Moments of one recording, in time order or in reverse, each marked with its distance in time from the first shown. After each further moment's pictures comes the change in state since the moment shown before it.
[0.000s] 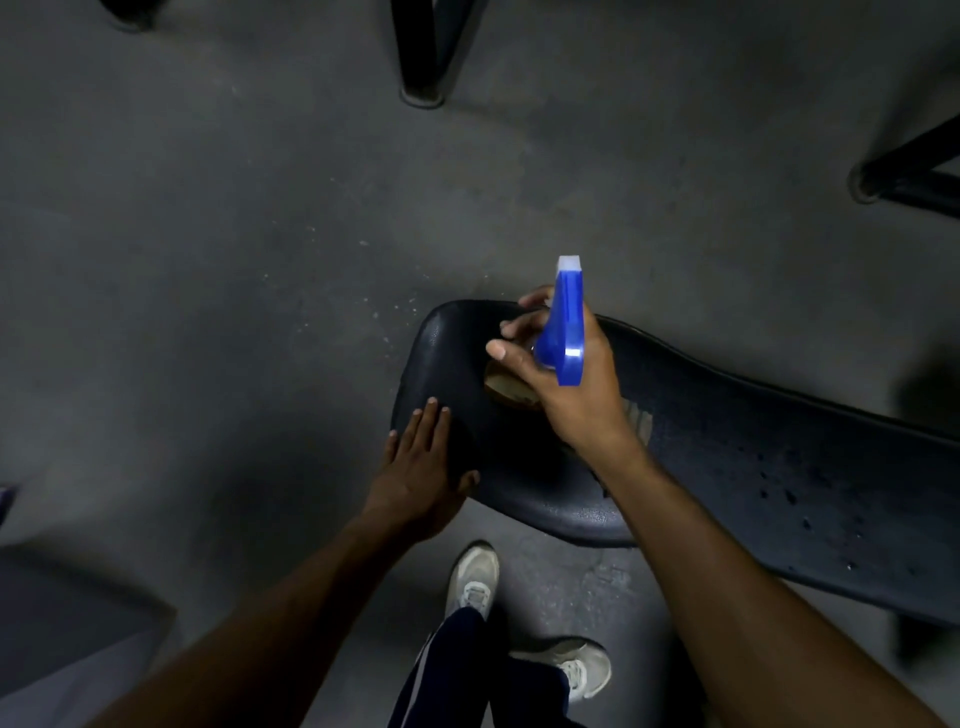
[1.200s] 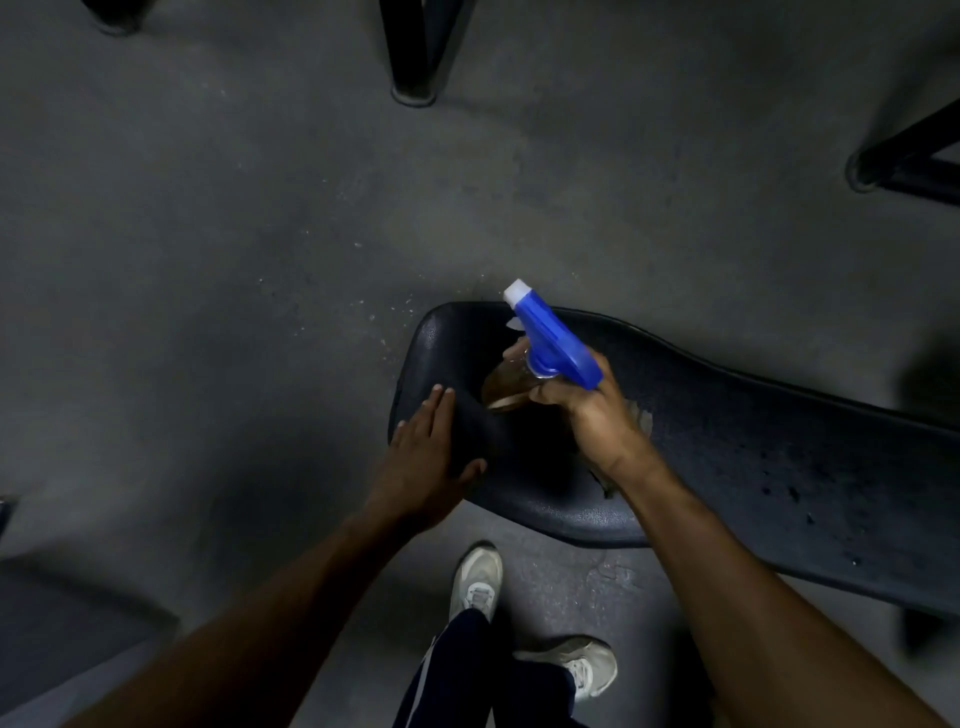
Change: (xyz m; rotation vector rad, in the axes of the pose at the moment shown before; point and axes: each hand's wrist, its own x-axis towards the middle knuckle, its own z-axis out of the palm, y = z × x) left_hand 0.013 0.004 -0.012 -0.168 0.089 0.091; right_hand -0.005 0.025 -0.019 0.159 -0.153 0.114
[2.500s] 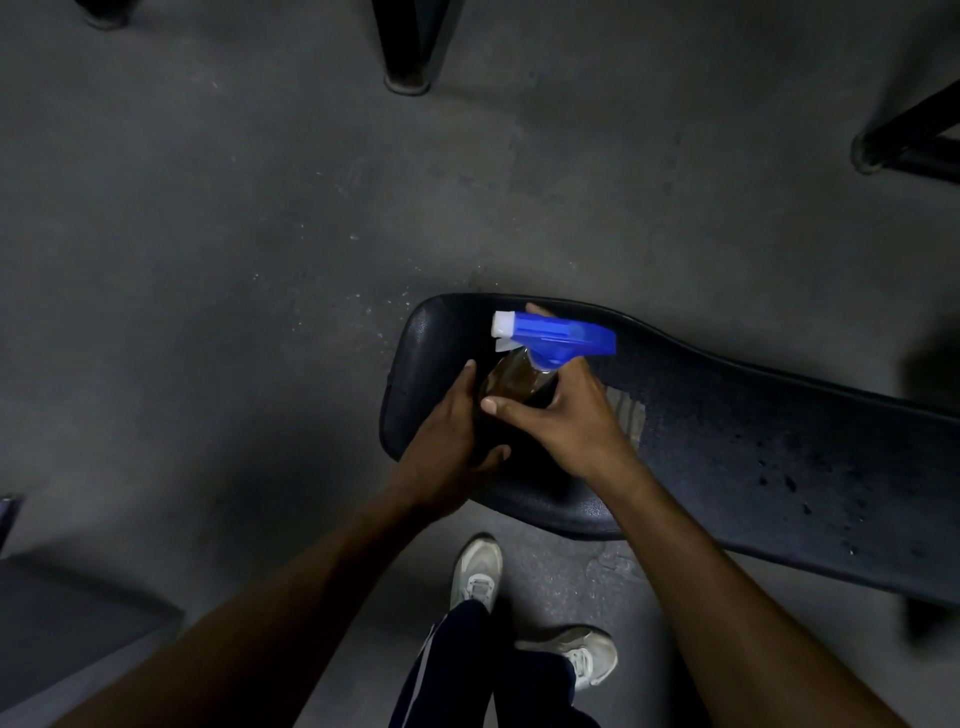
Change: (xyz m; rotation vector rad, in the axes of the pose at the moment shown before) left_hand 0.012 0.038 0.005 -0.213 0.058 0.114; right_hand -0.015 0.013 0.002 -0.428 0.117 0.083
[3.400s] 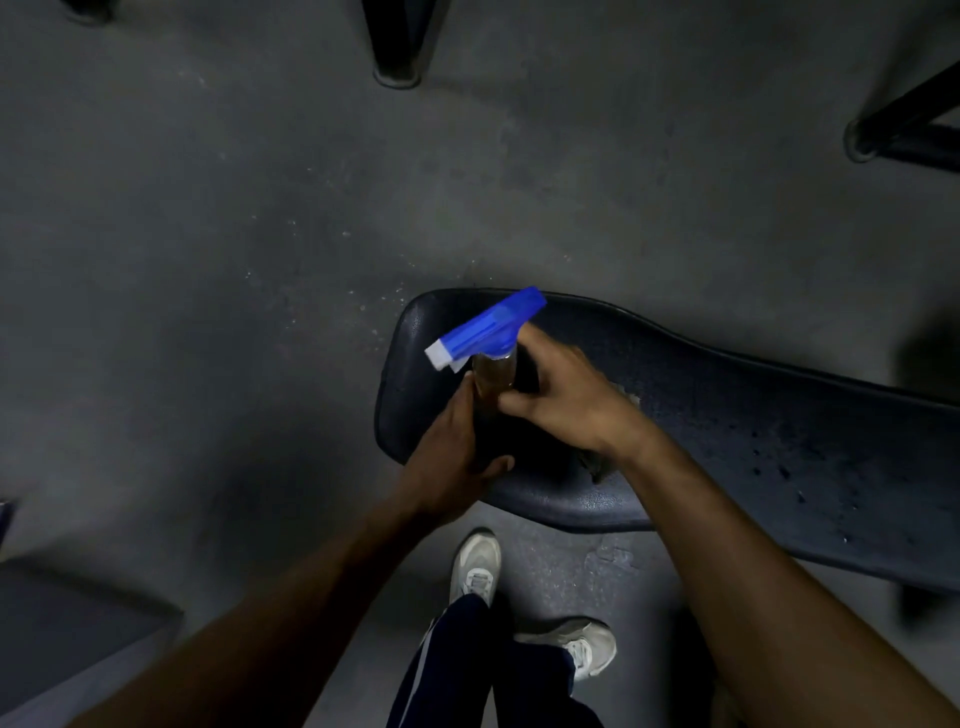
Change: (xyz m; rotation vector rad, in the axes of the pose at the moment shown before) left_hand 0.000 0.000 0.010 -0.098 -0.042 0.015; right_hand 0.022 -0.016 -0.025 -0.234 -0.341 -0.085
